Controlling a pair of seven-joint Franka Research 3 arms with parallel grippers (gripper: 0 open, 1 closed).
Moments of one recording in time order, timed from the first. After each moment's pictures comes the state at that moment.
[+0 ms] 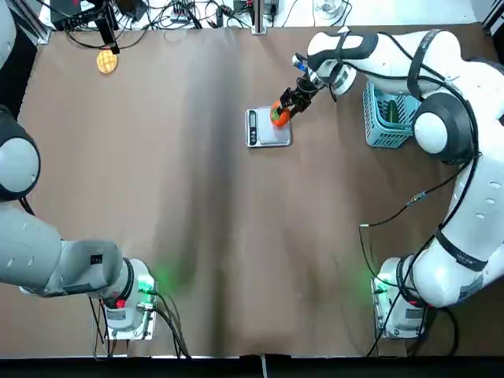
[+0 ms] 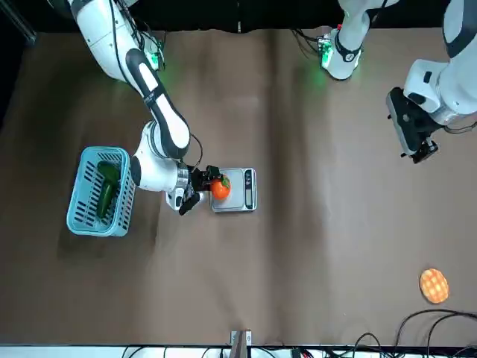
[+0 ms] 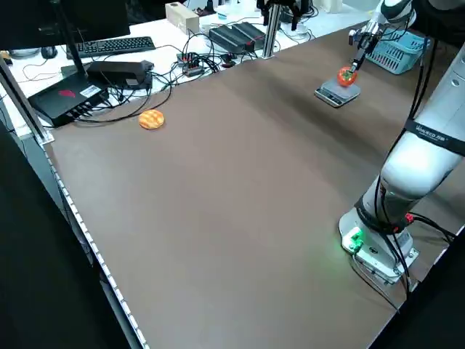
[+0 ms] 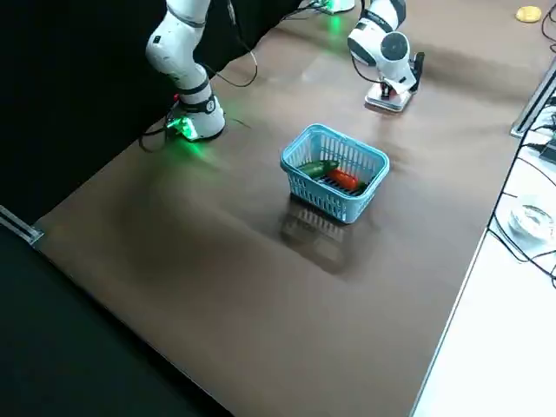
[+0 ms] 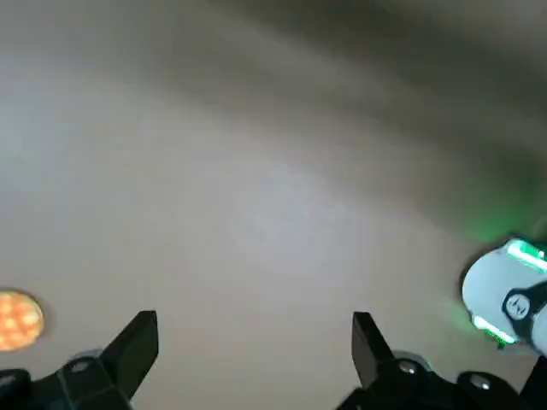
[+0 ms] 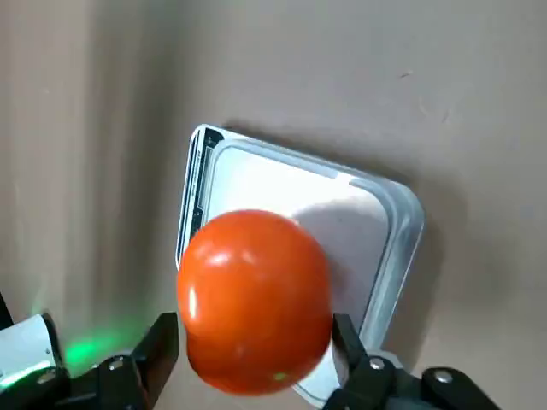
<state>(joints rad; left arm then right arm) 0.08 0.04 -0.22 -1.62 0.03 1.52 1.17 0.36 0.57 0.15 -1.84 0.91 2.34 -0.50</state>
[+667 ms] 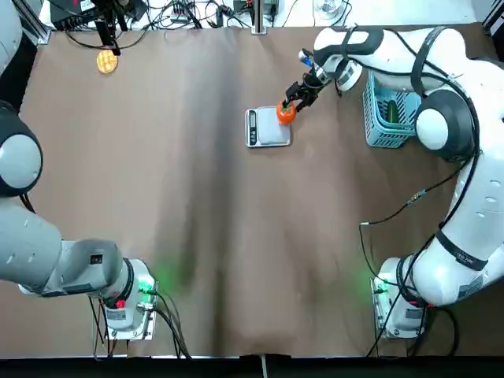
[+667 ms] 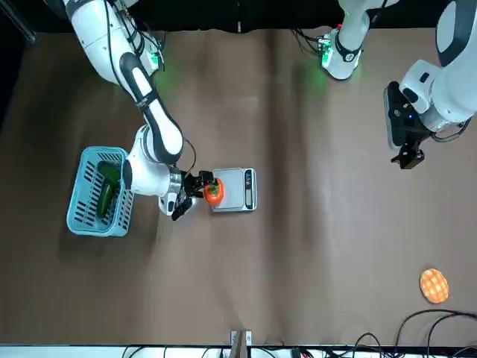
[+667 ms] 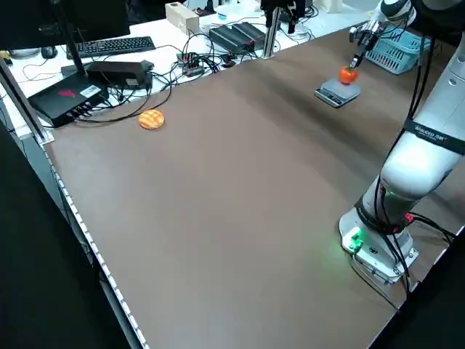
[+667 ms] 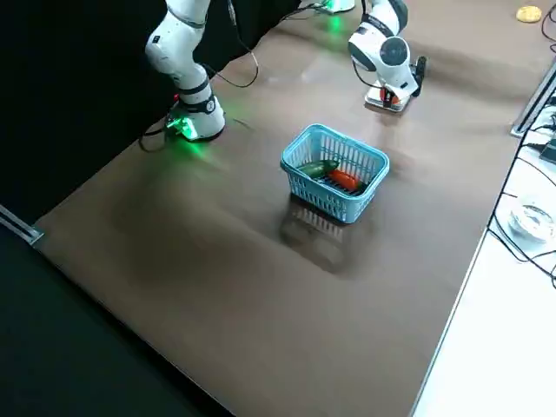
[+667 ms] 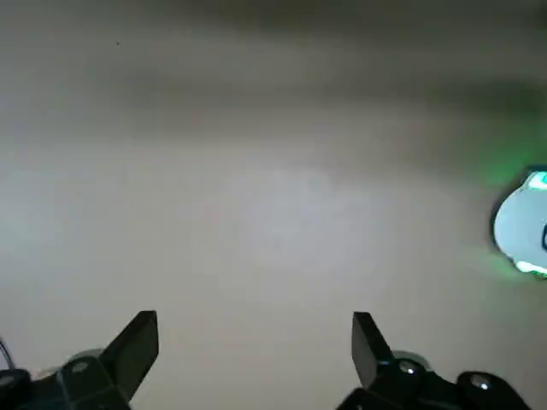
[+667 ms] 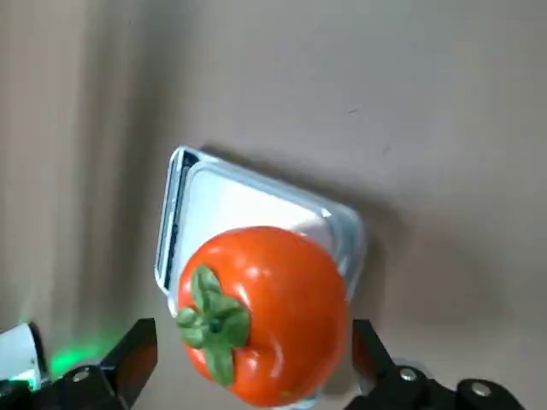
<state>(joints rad) 0.08 0.06 -0.23 -1.62 0.03 1.55 1.44 0.33 0.57 0.13 -1.83 0.90 2.34 -0.55</state>
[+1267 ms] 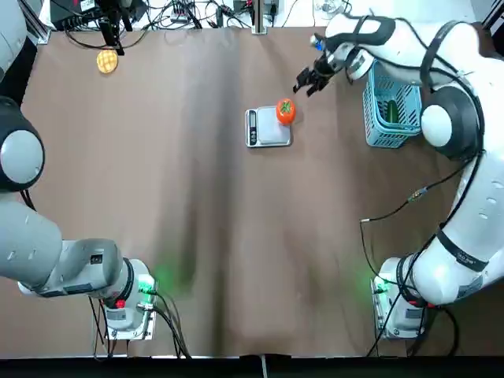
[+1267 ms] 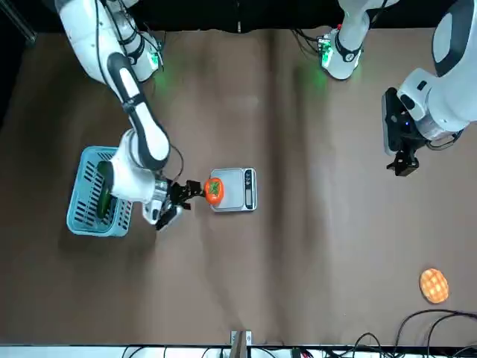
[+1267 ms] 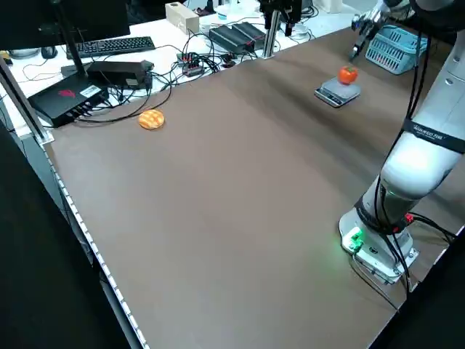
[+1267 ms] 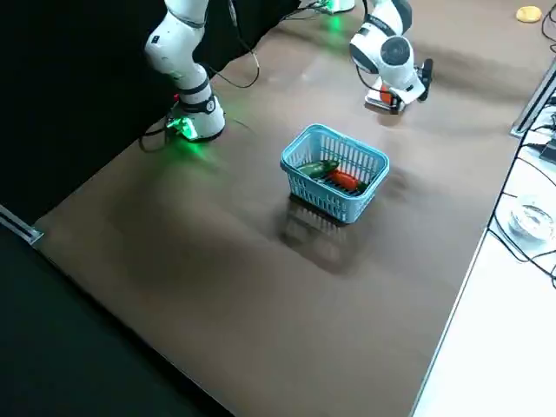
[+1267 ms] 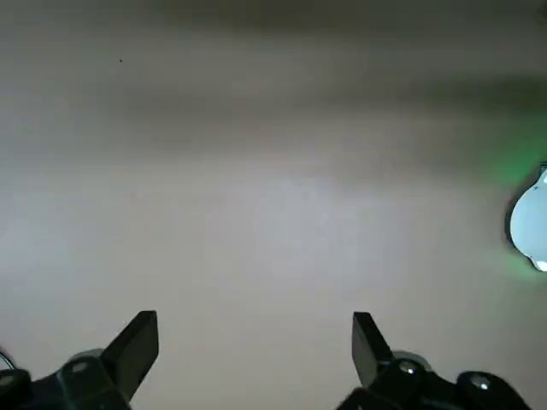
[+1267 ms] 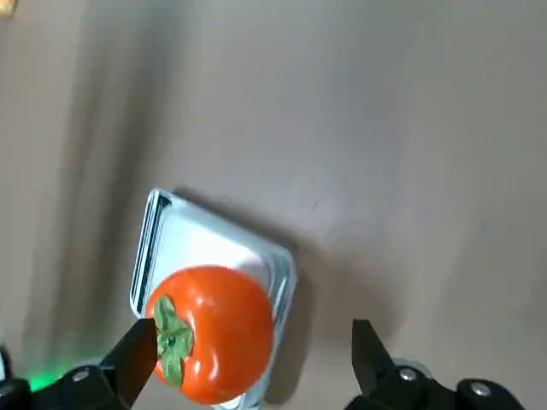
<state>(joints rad) 0.08 0.09 -0.23 -1.62 0.01 1.58 1.47 0.31 0.54 0.07 -1.81 0.88 2.34 -0.58</state>
